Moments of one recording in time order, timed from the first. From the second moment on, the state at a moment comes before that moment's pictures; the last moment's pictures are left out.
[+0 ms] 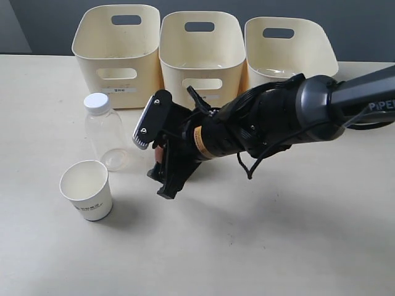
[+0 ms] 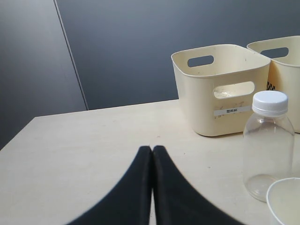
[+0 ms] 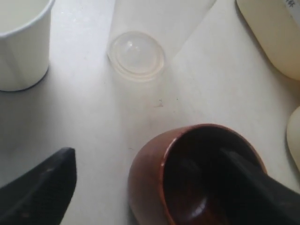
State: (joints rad) left arm 0.01 0.00 0.00 0.00 0.14 0.12; right arm 0.75 1.93 -1.06 -1.74 -0.15 1.22
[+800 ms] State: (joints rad) left arm 0.01 0.00 0.00 0.00 0.14 0.12; right arm 0.71 1.93 -1.06 -1.74 -0.19 1.23
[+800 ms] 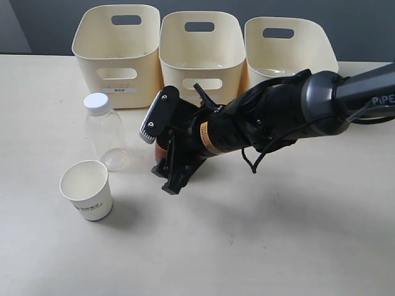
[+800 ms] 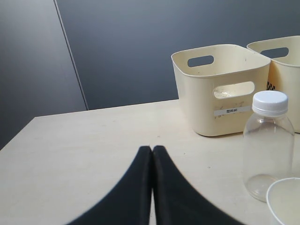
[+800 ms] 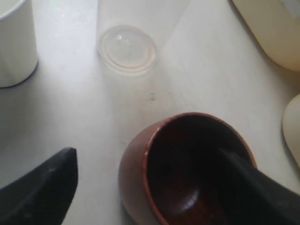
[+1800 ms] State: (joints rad) left arm 0.01 0.00 0.00 0.00 0.14 0.12; right arm 0.71 1.95 -1.06 -1.74 -0.23 1.25
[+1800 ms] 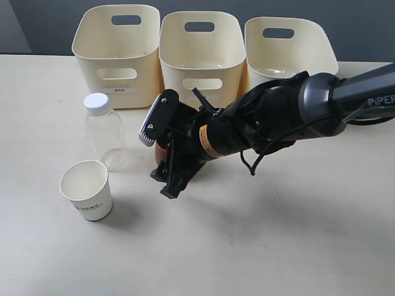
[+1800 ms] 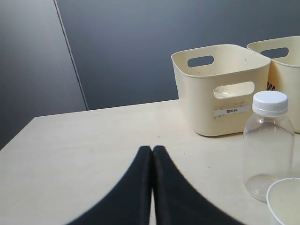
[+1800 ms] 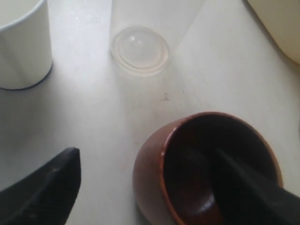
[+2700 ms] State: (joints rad) left arm 0.01 0.00 0.00 0.00 0.14 0.12; right arm 0.71 1.97 -1.06 -1.74 -0.08 1.19
